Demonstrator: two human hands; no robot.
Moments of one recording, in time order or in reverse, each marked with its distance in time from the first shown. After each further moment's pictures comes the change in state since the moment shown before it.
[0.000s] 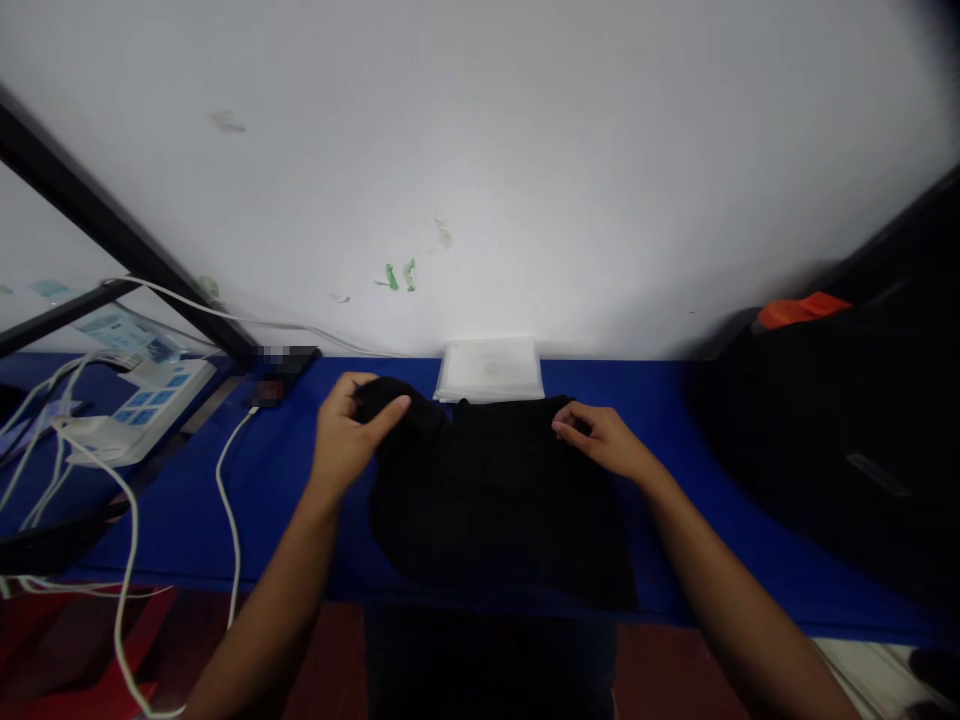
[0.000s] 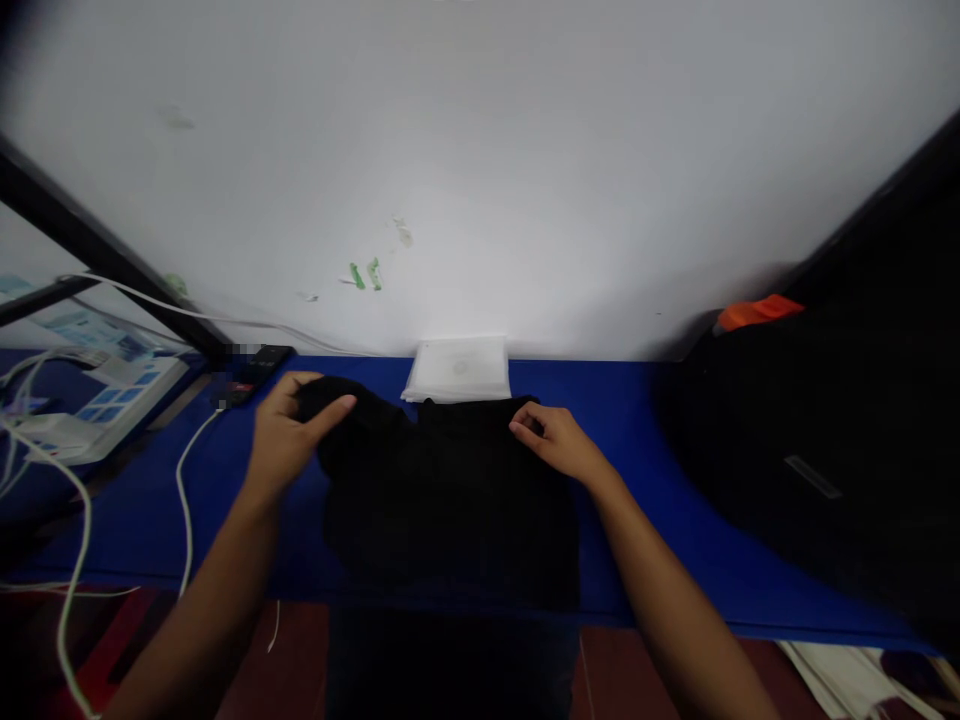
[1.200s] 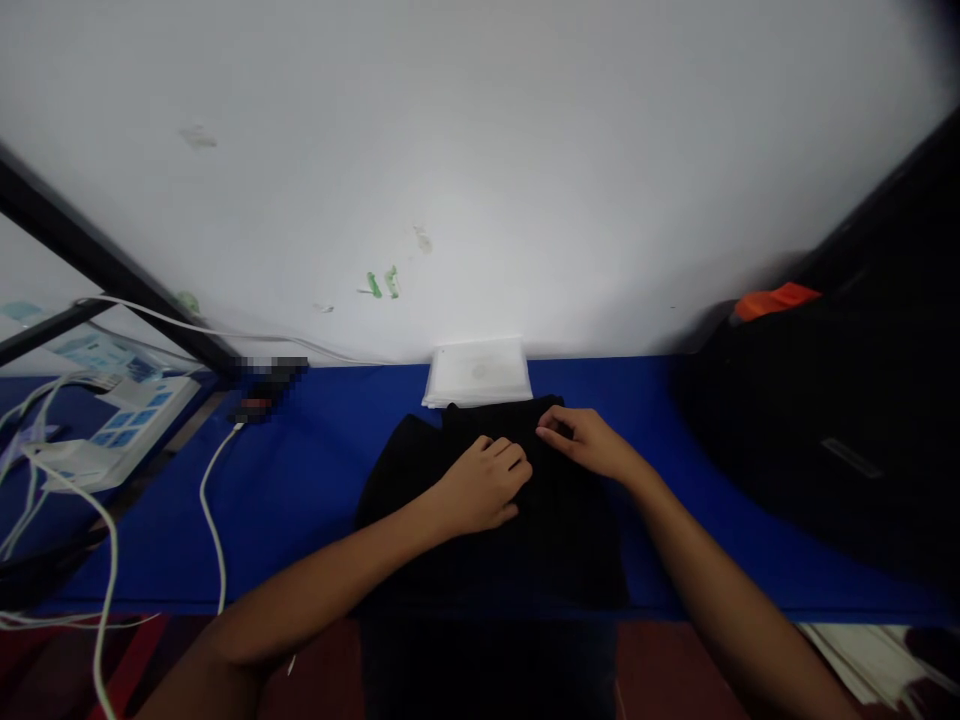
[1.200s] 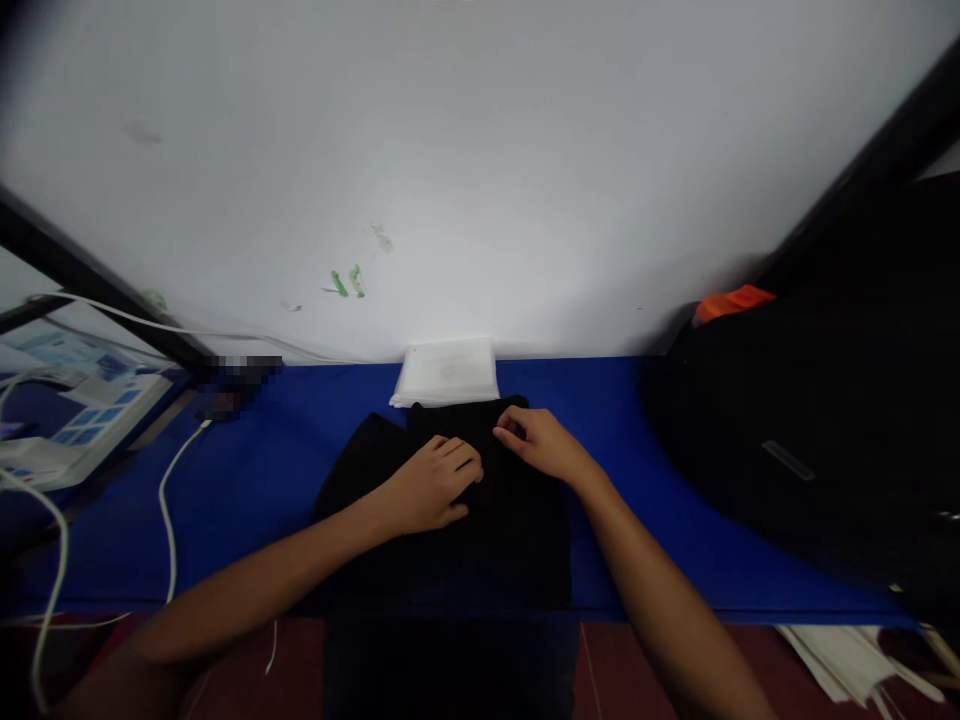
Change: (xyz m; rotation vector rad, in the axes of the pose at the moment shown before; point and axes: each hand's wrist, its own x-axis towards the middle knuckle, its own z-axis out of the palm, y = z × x) left_hand -0.050 0.030 0.110 0.535 -0.901 0.909; right_hand -0.001 -0.006 0.002 -0.033 -0.002 -0.053
